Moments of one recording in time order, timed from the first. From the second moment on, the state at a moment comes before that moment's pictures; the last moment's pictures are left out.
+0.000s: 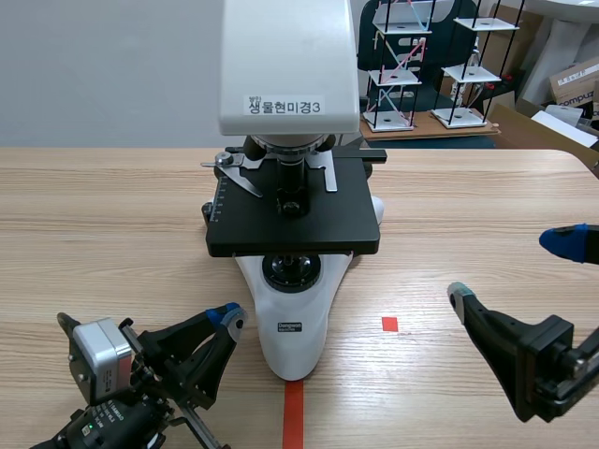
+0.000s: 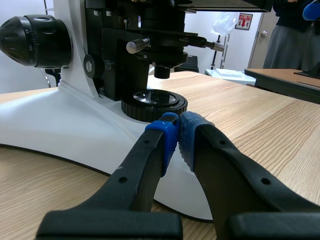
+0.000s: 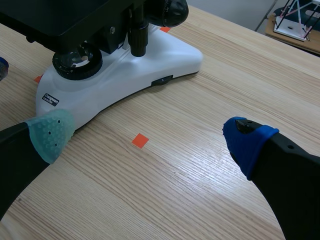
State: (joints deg) left arm 1.1 -10.4 17.9 35.2 17.5 -24.9 -81.3; right arm -45.7 30.6 12.4 114.6 16.8 24.9 5.4
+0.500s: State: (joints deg) left arm 6.7 -20.1 17.9 49.4 17.3 -29.6 -69.9; right arm -45.7 30.6 12.4 114.6 16.8 24.9 5.4
